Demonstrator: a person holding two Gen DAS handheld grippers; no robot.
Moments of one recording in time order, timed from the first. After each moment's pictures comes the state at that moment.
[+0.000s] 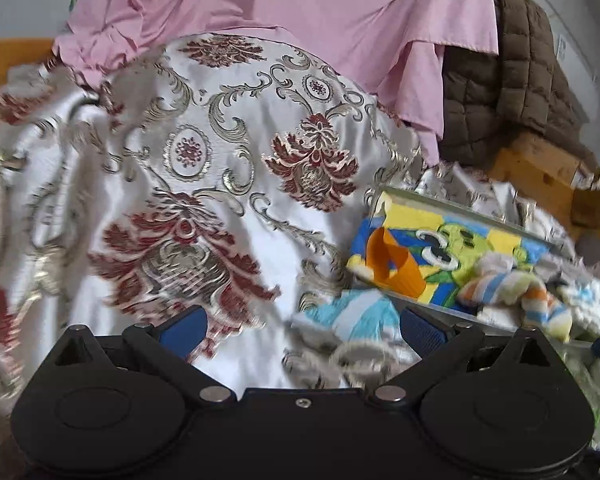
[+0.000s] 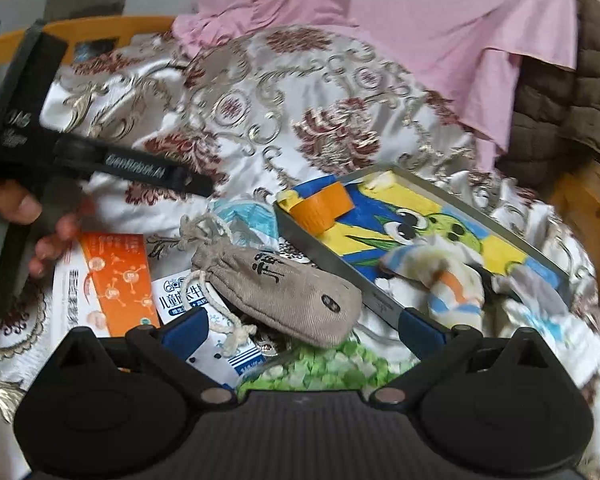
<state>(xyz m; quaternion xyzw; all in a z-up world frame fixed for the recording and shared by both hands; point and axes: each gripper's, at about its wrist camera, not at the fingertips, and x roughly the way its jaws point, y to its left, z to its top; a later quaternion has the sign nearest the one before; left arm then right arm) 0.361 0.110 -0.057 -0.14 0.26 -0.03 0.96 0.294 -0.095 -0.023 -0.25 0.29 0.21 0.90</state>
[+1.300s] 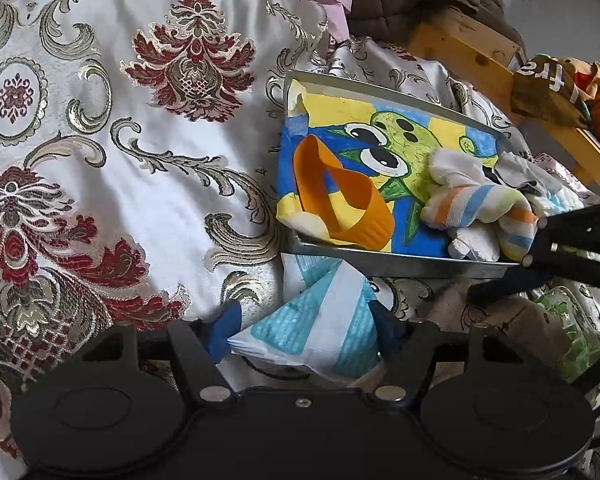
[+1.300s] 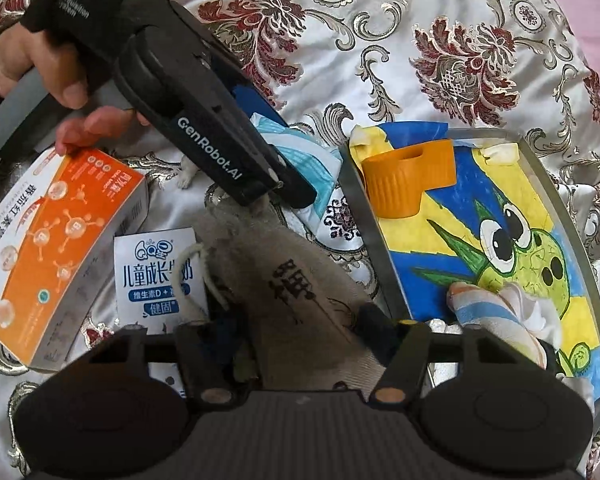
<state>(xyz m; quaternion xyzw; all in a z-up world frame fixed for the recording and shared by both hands) 0.475 0.101 -0.087 -0.07 0.40 -0.24 0.88 0.396 -0.038 -0.056 -0.41 0.45 0.29 0.74</state>
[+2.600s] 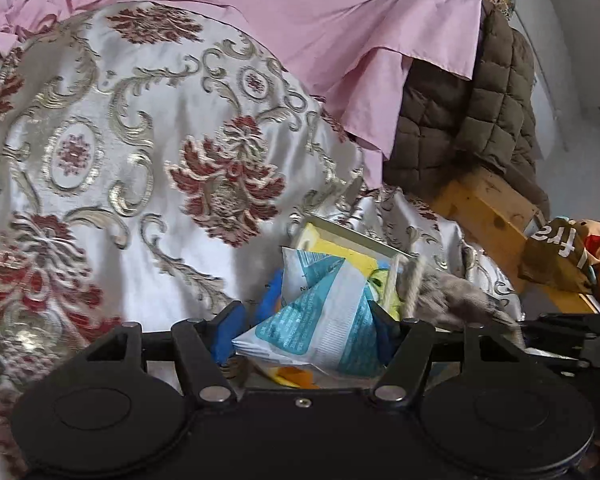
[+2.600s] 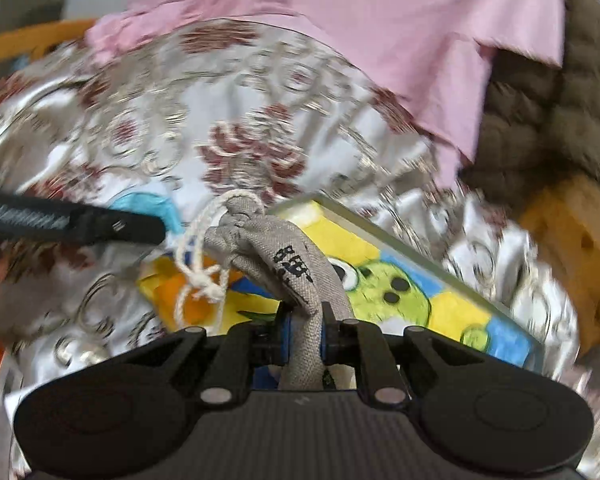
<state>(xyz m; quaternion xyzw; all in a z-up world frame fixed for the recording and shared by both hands) 0.456 0.083 -0.040 -0.22 0.24 -0.13 0.94 0.440 -0.127 -0.005 -0.21 0.30 0.13 0.92</state>
